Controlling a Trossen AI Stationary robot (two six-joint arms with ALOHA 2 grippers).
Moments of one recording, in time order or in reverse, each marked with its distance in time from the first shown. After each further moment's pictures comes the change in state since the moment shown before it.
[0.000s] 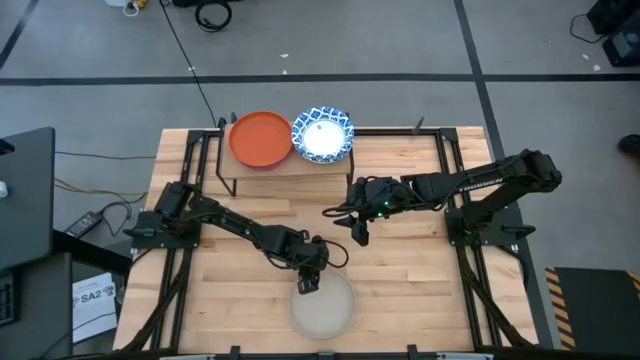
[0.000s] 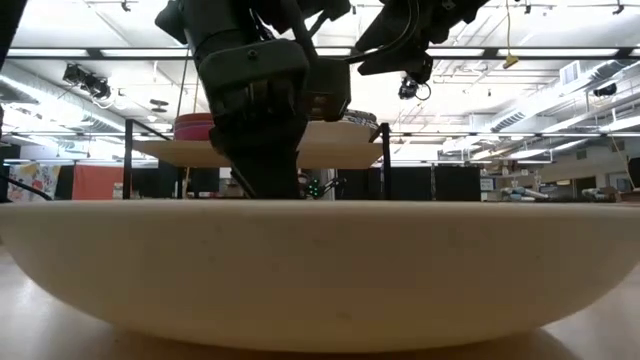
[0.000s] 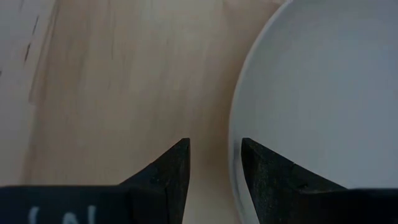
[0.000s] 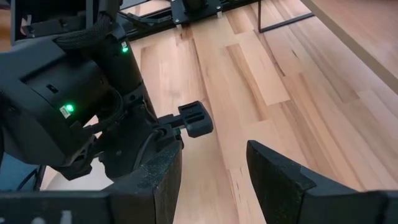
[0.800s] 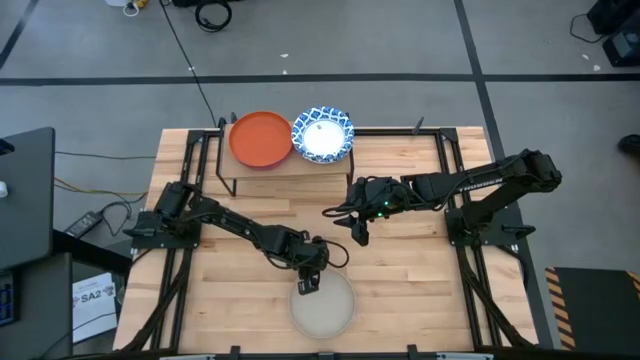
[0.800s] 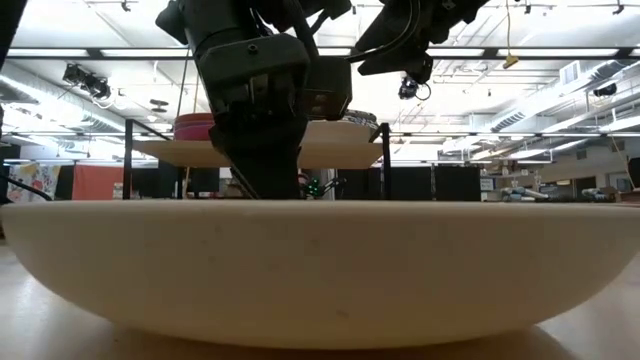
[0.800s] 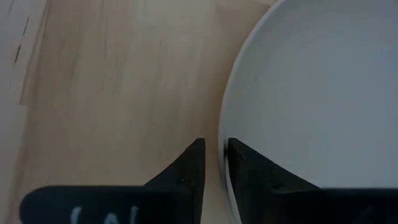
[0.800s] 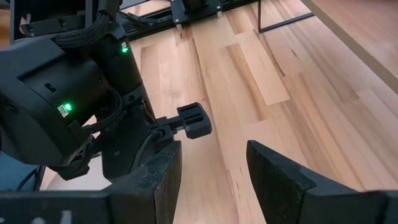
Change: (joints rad) left arm 0.000 0.000 0.000 0.010 0.014 0.000; right arm 0.000 0.000 0.000 -0.001 0.000 0.000
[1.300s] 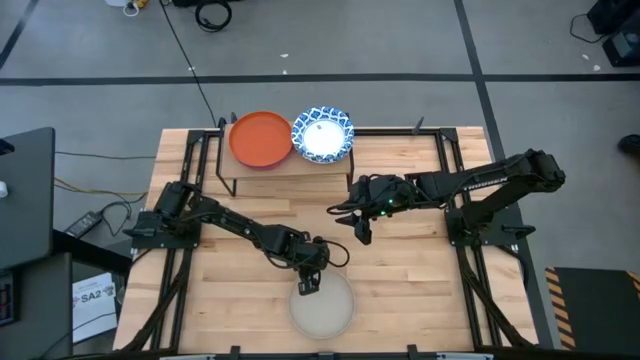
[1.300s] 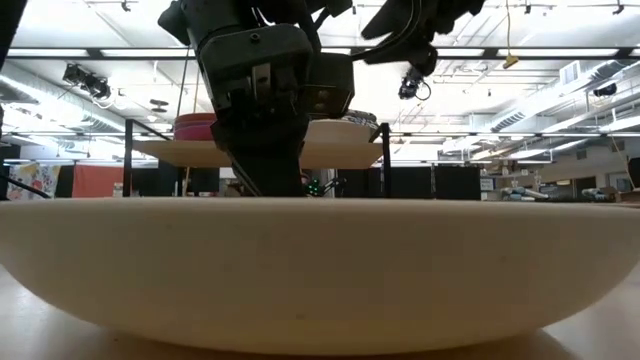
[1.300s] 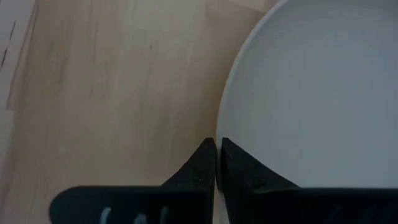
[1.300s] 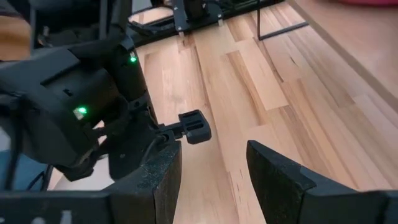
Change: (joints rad) left arm 0.000 -0.002 0.000 0.015 0.027 -0.001; right arm 0.000 -0.039 0.000 -0.015 0.000 0.000
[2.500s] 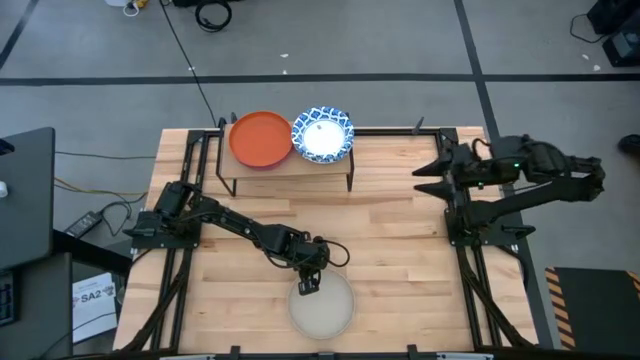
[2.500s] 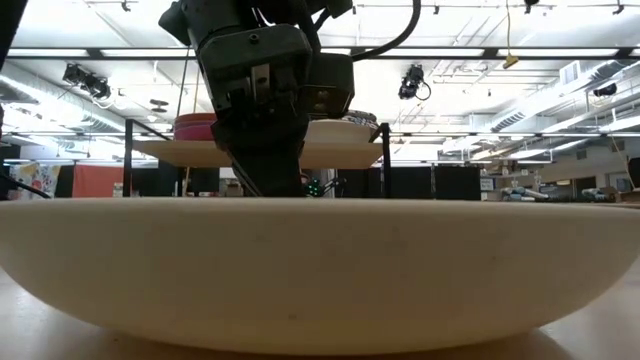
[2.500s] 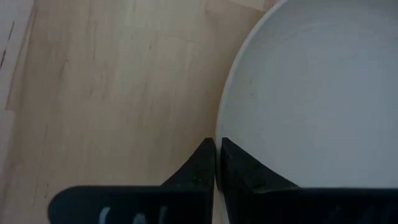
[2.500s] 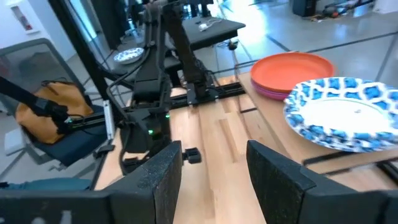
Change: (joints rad) left arm 0.002 0.000 0.000 -0.001 0.006 0.008; right arm 0.000 -0.722 0.000 -0.391 0.032 -0.105
